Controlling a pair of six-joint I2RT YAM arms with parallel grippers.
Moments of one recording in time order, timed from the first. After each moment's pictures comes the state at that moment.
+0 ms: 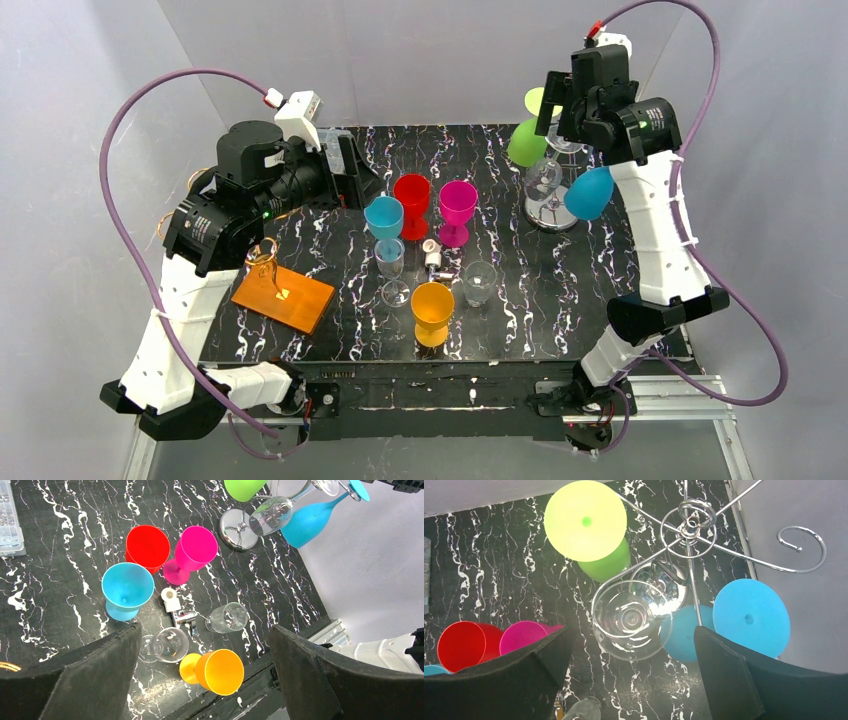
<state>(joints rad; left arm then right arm) -0.52 1.19 1.80 -1.00 0.12 -0.40 0.38 1.66 2.28 -1.23 0.44 0.32</state>
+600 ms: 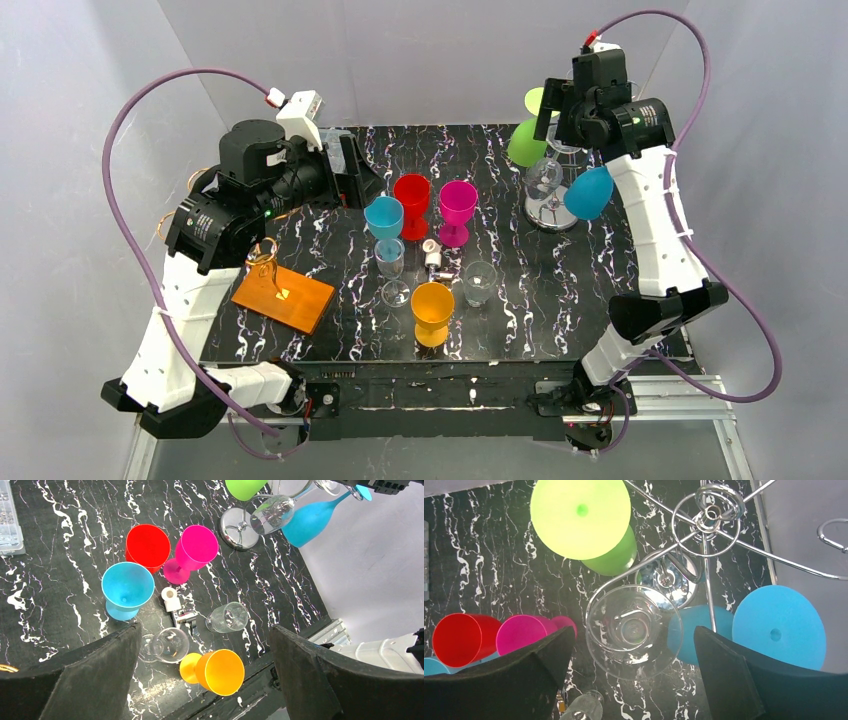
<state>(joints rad) -0.52 1.20 1.80 -1.00 0.12 -0.40 0.32 1.66 2.19 -1.19 0.32 0.31</state>
